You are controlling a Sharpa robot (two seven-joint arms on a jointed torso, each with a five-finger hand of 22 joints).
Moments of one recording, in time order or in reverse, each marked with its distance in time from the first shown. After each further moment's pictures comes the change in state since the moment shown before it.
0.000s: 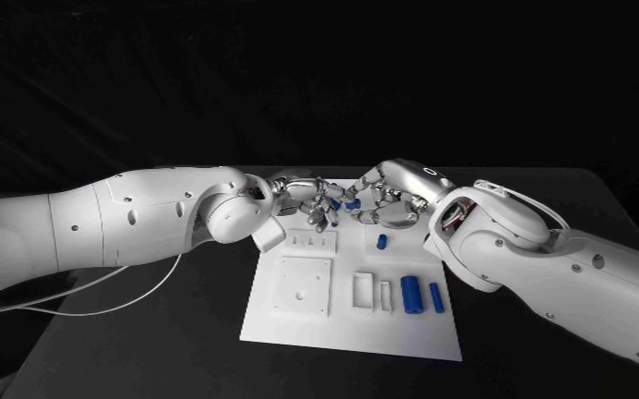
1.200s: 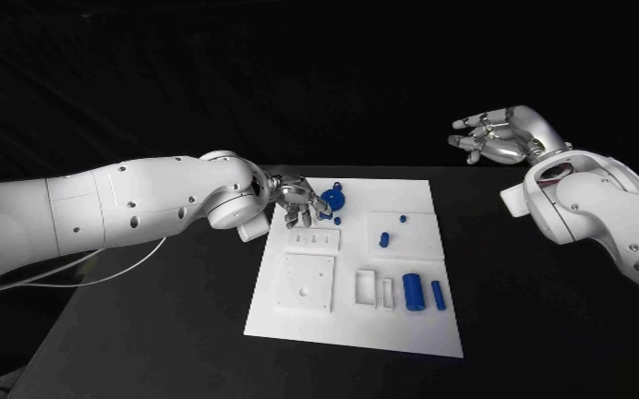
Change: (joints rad) left arm 0.030 -0.010 0.000 -0.005 -0.438 -0.069 -0.335; left_hand -0.005 -0.047 0.049 0.031 0.043 0.009 0.009 0.003 0.042 -0.001 -0.009 0.085 0.014 0.033 -0.018 0.038 0.007 0.000 0.029 -0.021 0.019 0.034; right arm -0.031 -0.099 0.185 -0.300 0.498 -0.196 0.190; right_hand -0.051 0.029 -0.079 0.025 0.204 -0.023 0.023 0.000 -0.001 -0.242 0.047 -0.507 -0.529 -0.205 0.068 -0.591 -0.406 0.015 -0.204 0.069 -0.507 -0.409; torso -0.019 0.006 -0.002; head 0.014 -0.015
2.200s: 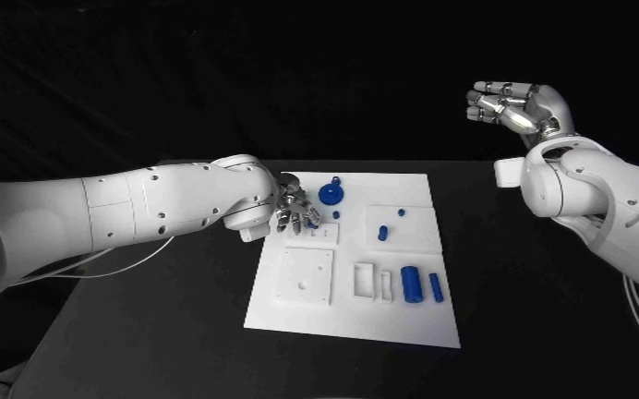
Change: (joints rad) left arm -0.047 0.091 -0.006 -0.075 -0.200 0.008 -0.215; left_hand 0.000 0.000 0.006 0.006 -0.008 0.001 0.001 0.000 0.025 0.000 0.000 0.040 0.013 0.009 -0.002 0.039 -0.001 0.000 0.020 -0.006 -0.038 0.049; right arm 0.023 0.081 0.001 -0.155 0.442 -0.024 0.262; right_hand 0.039 0.066 -0.111 0.045 0.052 -0.156 0.038 -0.008 -0.006 -0.014 0.119 -0.511 -0.624 -0.189 0.164 -0.373 -0.658 -0.015 -0.333 0.192 0.000 -0.832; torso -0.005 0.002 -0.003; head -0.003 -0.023
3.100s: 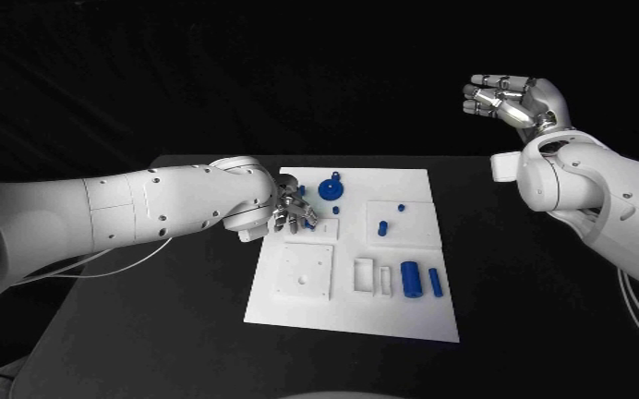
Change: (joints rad) left arm -0.018 0.001 -0.002 -0.002 -0.040 -0.003 -0.011; left_hand -0.012 -0.012 0.011 0.000 -0.008 0.002 0.002 -0.004 0.009 0.000 0.000 0.005 0.001 0.003 0.004 0.004 -0.008 0.000 0.011 0.000 -0.026 0.032; right arm 0.001 0.014 0.000 -0.009 0.007 0.013 0.016; right_hand 0.000 0.000 -0.014 -0.019 0.012 -0.014 0.007 0.000 -0.001 -0.014 0.007 0.000 0.000 -0.007 0.007 -0.004 0.000 0.010 -0.011 0.004 0.000 0.000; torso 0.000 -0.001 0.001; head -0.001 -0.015
